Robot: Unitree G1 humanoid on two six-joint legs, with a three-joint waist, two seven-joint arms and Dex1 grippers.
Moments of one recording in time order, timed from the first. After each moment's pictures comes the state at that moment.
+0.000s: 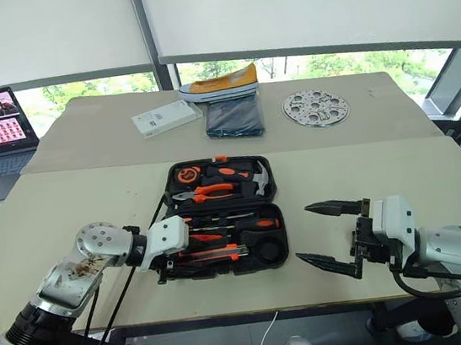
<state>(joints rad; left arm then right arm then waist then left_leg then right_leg) -0.46 0.76 -0.34 -0.17 -0.15 0.37 -1.19 0.06 -0.74 -0.21 -0.37 0.58 0.05 1.10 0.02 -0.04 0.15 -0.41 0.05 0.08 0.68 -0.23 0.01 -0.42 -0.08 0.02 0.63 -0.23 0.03</state>
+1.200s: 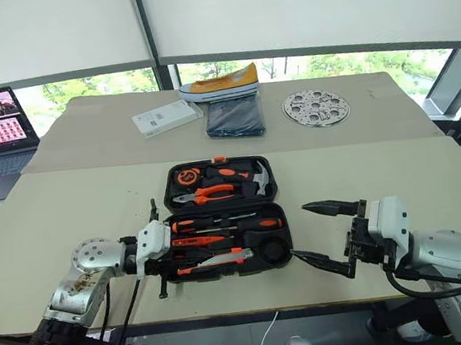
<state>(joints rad) -0.35 0.60 -0.18 0.06 -0.25 0.04 -1.26 0.07 -0.70 -0.20 -0.37 0.57 0.05 1.07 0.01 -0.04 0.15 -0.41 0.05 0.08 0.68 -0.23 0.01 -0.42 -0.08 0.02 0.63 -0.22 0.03</state>
